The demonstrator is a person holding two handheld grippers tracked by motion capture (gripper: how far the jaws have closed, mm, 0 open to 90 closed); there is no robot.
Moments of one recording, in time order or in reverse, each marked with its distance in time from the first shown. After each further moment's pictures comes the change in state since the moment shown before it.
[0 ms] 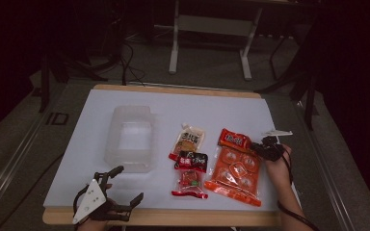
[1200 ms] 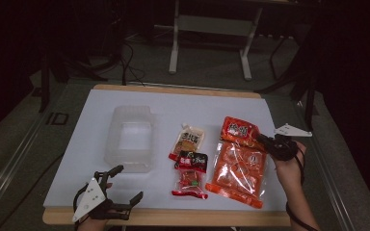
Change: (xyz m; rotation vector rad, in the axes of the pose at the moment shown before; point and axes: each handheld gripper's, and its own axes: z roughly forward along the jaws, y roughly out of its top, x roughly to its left) left arm 0.002 -0.001 0.001 -0.002 0.002 -0.023; right arm 0.031 0.027 -0.078 -0.204 -0.018 -0.096
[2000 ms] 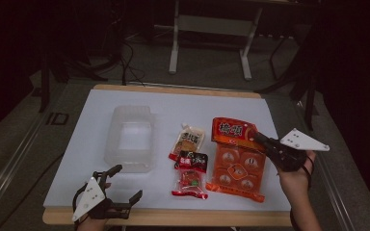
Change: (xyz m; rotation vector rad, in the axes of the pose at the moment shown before) left arm 0.001 0.001 -0.001 0.010 0.025 -0.010; right arm 0.059 0.034 -0.071 -0.225 0.084 -0.169
